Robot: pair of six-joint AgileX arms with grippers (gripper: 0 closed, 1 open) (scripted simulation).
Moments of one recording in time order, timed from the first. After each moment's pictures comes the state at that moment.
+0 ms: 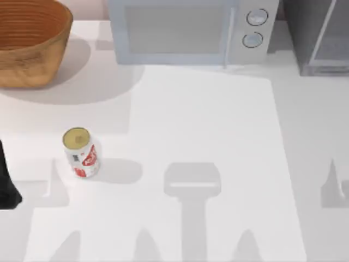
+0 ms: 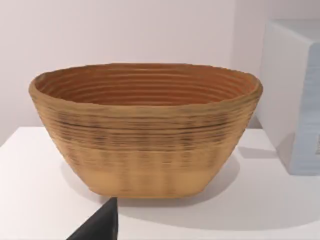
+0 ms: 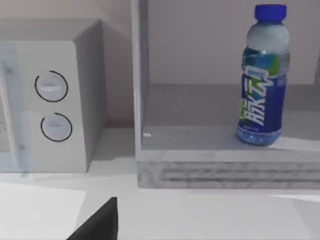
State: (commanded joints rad) left arm 0.00 0.00 0.00 0.00 0.00 0.00; right arm 0.00 0.00 0.00 0.00 0.00 0.00
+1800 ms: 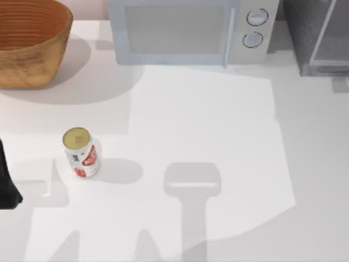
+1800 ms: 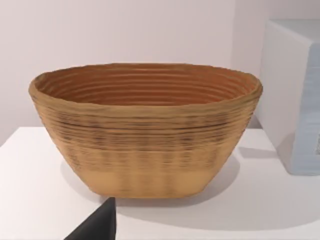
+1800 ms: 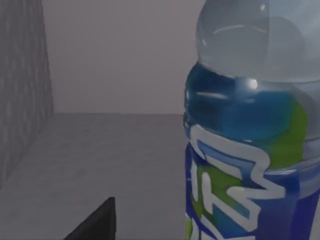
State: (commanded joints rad) left arm 0.00 0.00 0.00 0.00 0.00 0.00; right arm -0.24 2.14 0.91 1.23 -0.20 0.00
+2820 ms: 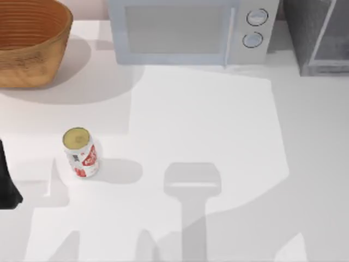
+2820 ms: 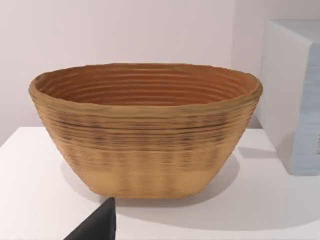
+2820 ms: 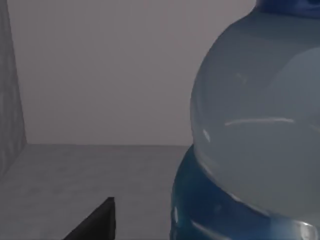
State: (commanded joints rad) left arm 0.00 0.00 0.00 0.00 0.00 0.00; right arm -0.22 2.29 1.20 1.09 -0.17 -0.01
